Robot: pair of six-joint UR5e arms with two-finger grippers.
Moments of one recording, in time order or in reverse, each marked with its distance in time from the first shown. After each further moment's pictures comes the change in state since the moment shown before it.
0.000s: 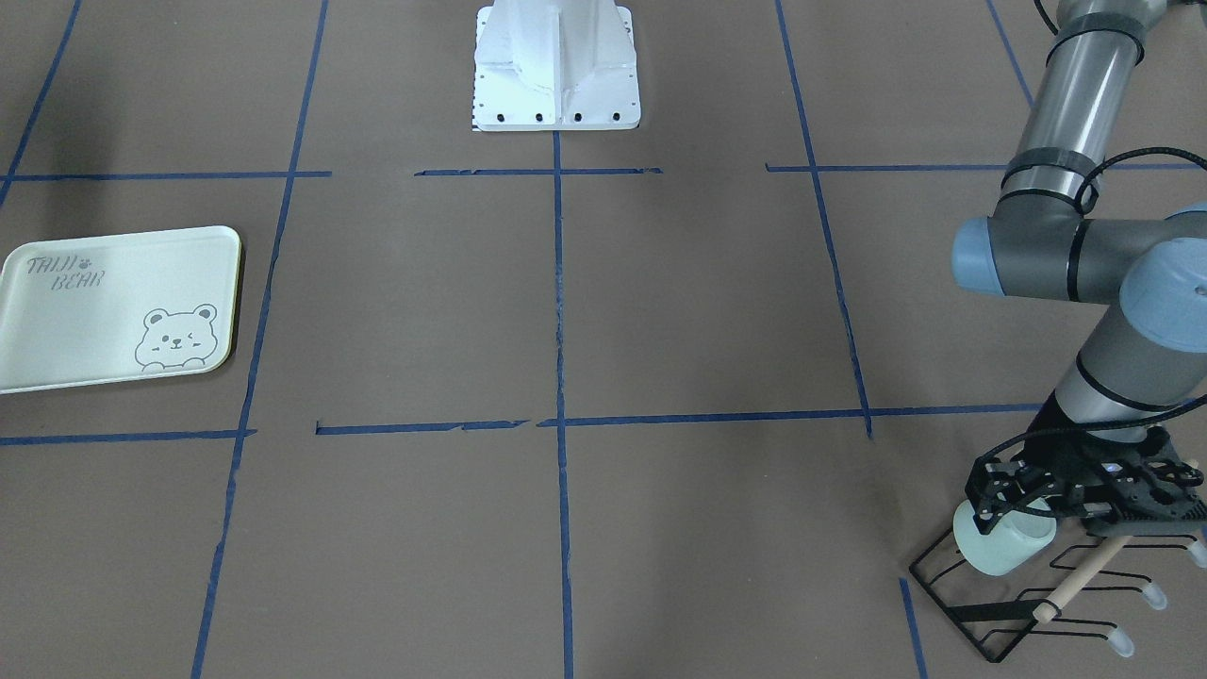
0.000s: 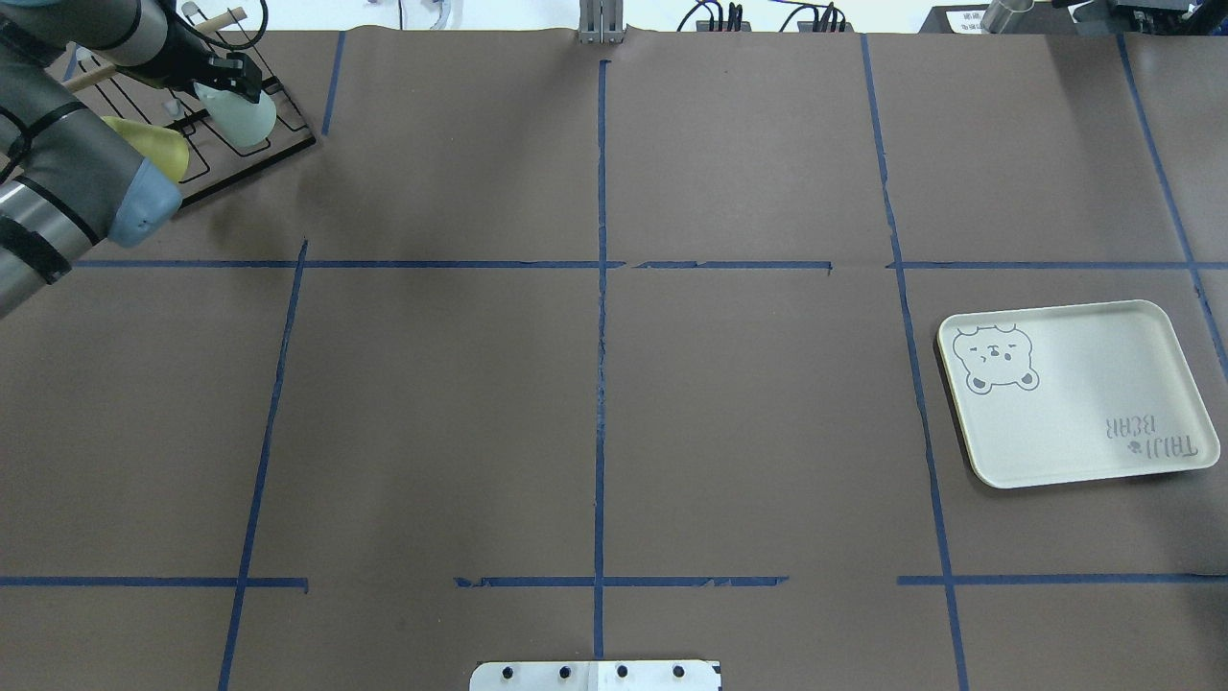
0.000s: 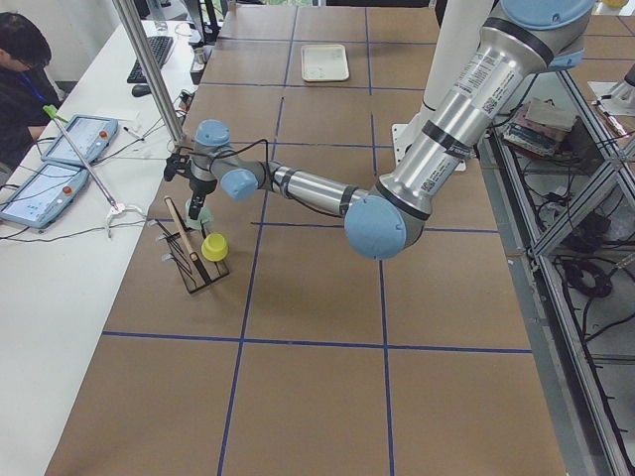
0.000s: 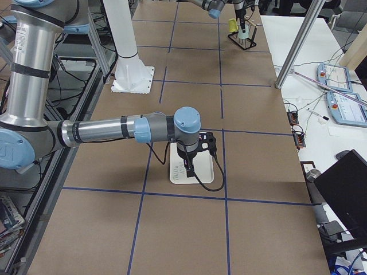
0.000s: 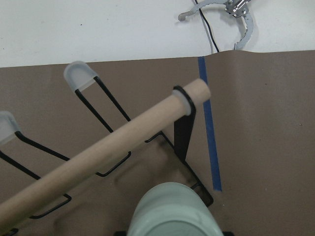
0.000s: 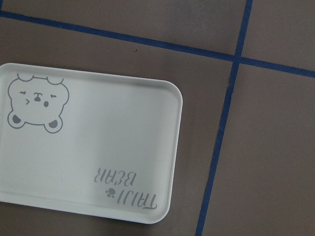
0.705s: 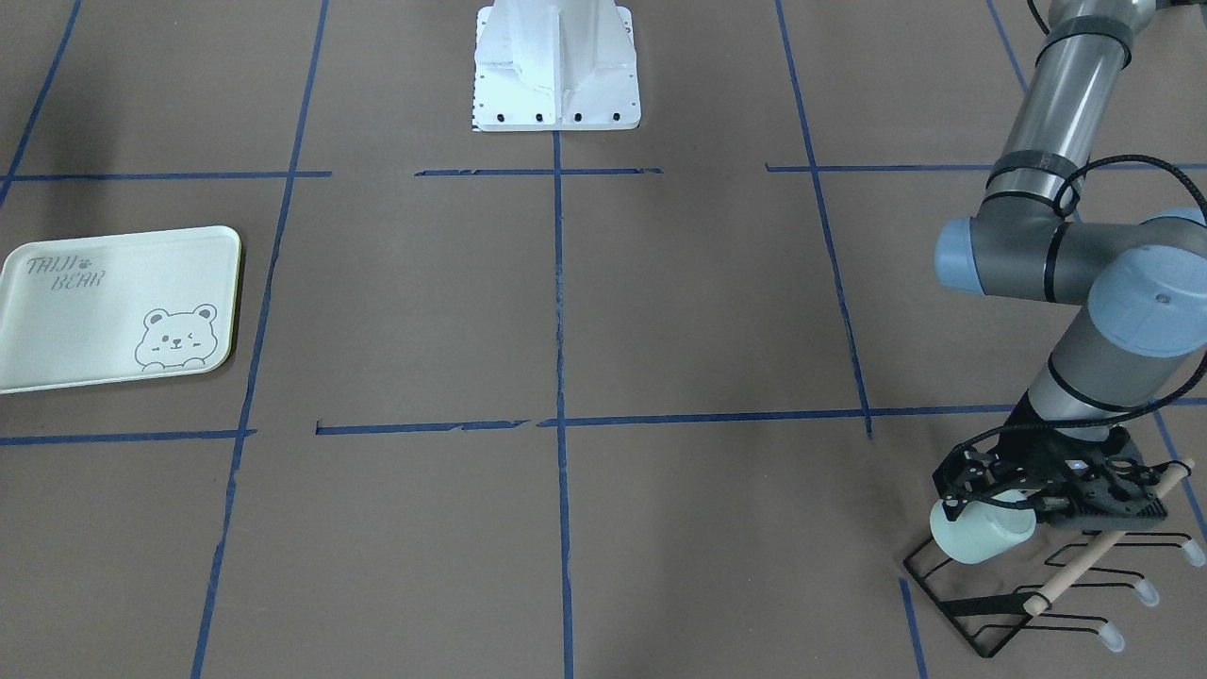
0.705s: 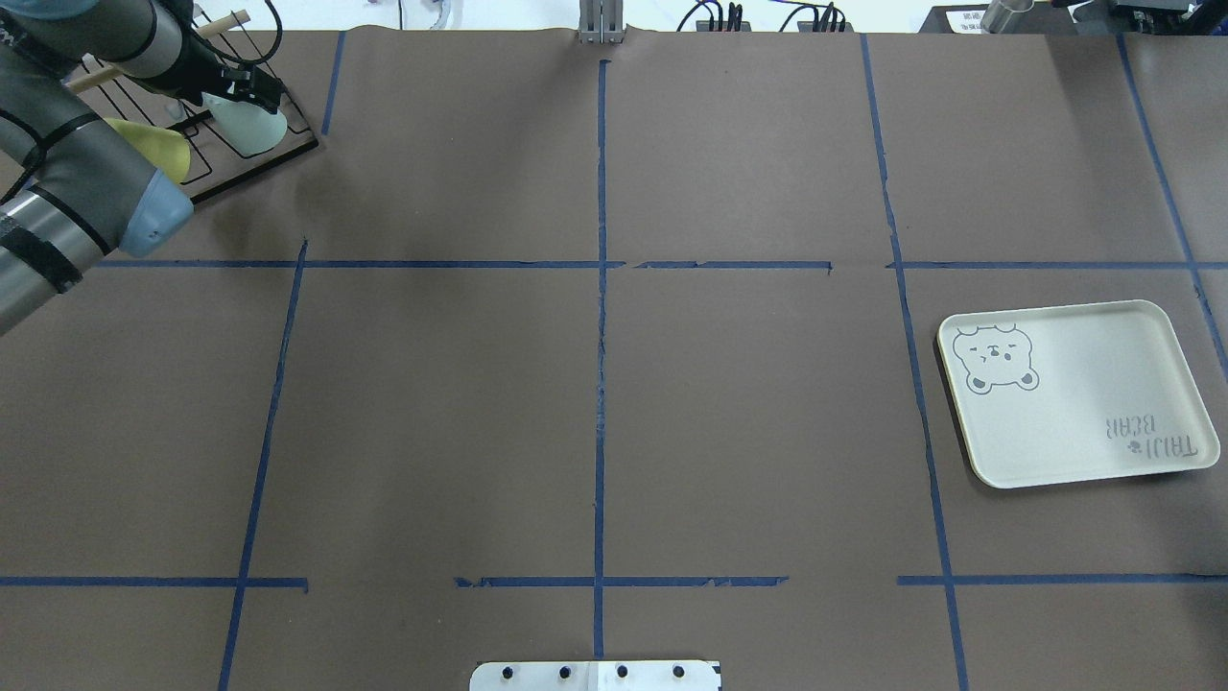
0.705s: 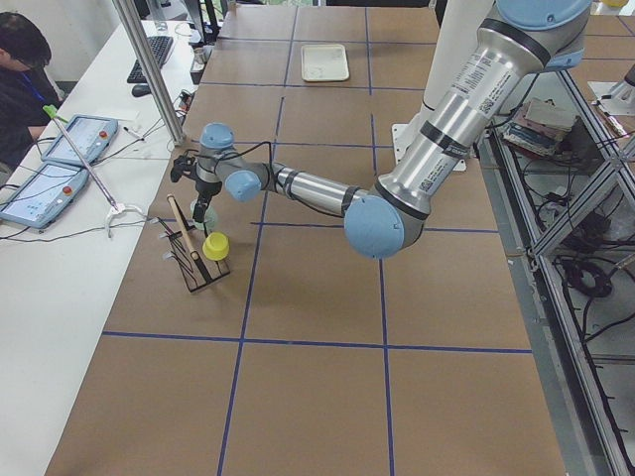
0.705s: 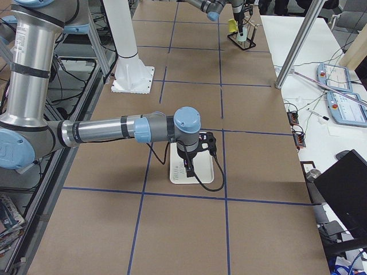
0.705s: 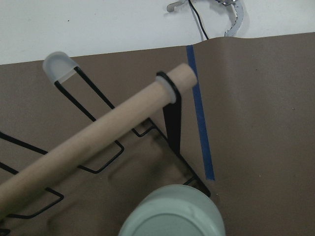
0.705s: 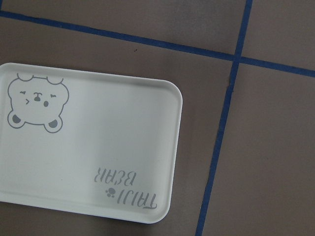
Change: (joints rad) left arm 0.033 0.001 0.022 0.002 0.006 0.042; right arm 0.000 0.000 0.000 -0.002 0.000 0.000
